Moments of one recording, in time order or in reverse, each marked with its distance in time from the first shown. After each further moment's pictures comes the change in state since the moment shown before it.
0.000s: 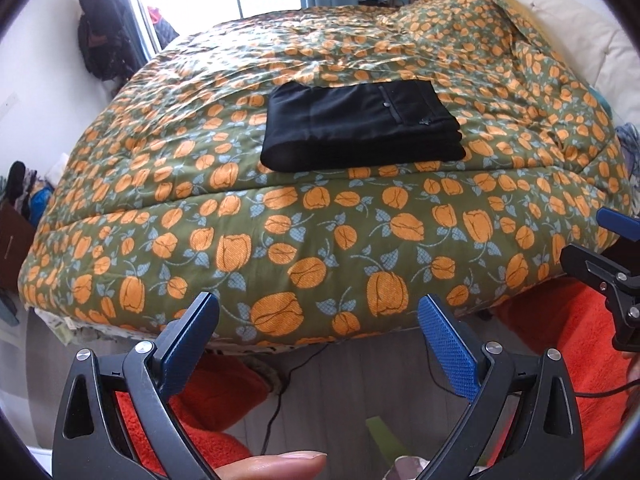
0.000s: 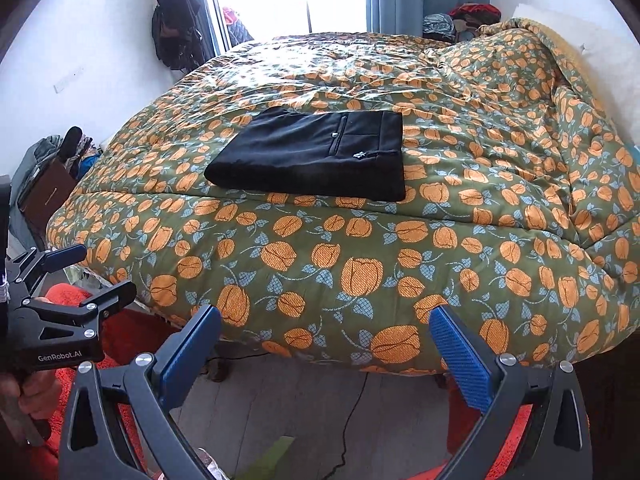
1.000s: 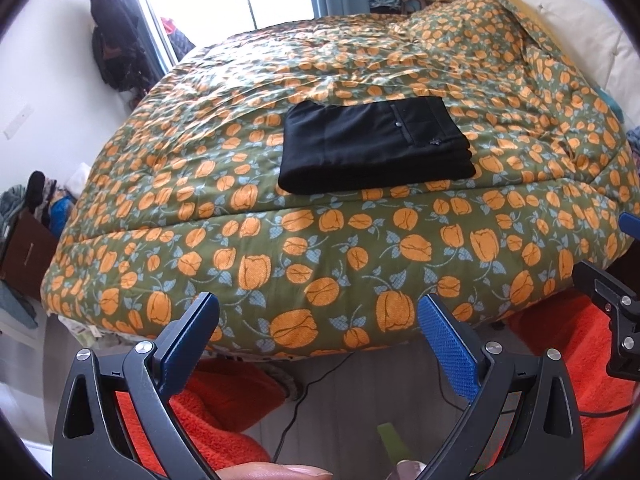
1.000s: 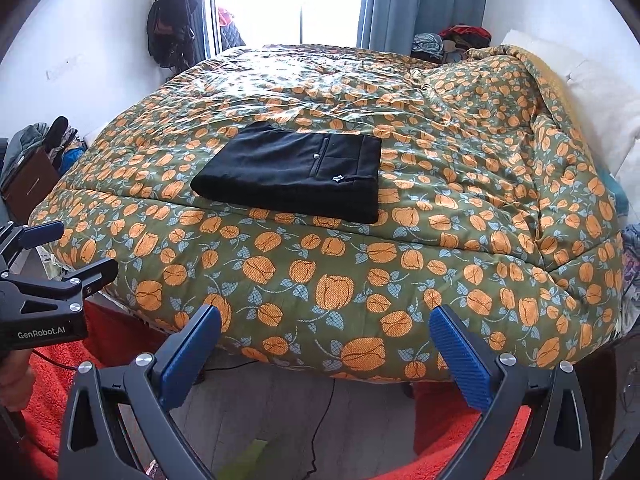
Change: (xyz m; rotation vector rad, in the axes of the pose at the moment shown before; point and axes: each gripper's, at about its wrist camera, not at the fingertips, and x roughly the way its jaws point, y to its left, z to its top) left arm -0.018 -0.005 0.017 0.005 -0.026 0.086; right arm -0.025 0.003 0.012 -0.052 -0.029 -0.098
